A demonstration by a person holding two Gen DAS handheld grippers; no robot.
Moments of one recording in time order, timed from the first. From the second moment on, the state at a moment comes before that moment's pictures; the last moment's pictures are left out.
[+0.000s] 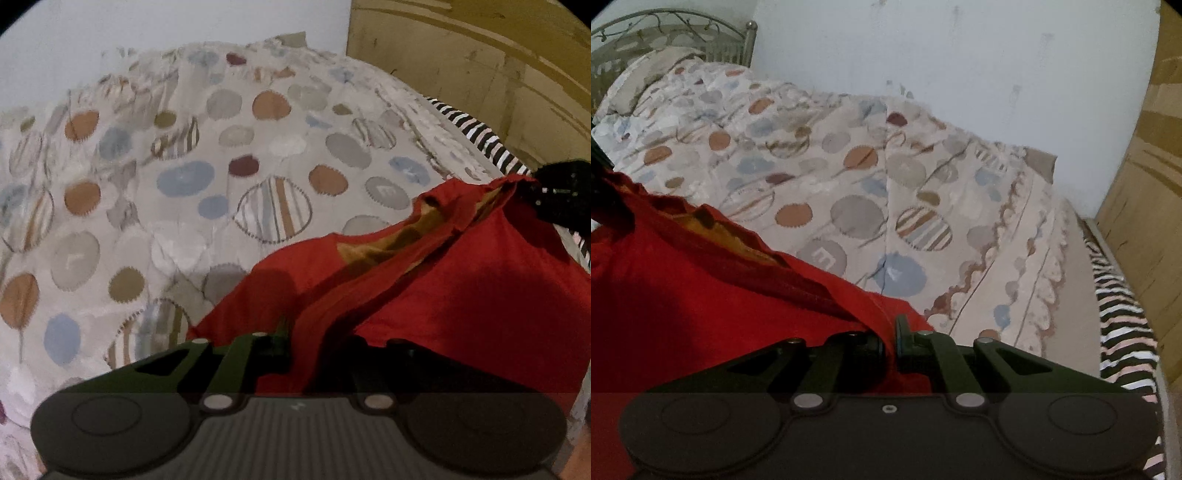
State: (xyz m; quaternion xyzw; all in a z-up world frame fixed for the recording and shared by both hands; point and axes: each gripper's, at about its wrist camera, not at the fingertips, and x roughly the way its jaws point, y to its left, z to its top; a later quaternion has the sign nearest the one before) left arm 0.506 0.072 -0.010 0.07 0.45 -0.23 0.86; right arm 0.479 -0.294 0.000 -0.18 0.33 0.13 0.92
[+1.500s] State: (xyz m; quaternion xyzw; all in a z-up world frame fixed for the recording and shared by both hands) left arm 0.424 0.102 -0.047 -0.04 0.38 -0.04 0.92; right arm 0.453 -0.309 -0.014 -0.18 0.31 0.20 0.91
